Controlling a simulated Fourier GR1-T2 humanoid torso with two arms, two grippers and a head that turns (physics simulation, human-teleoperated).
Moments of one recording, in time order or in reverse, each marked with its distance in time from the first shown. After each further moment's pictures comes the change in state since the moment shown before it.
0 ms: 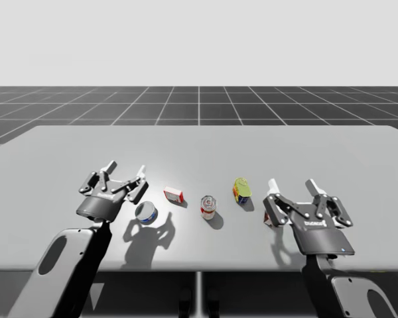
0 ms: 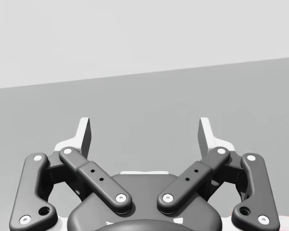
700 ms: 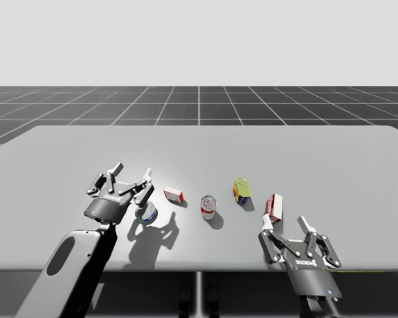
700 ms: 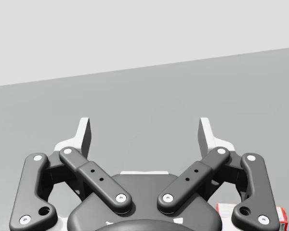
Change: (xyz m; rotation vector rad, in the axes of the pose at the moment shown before) left arm -0.005 -0.013 0.000 -0.029 0.011 -0.013; right arm -0.065 0.003 0.060 -0.035 0.157 -0.009
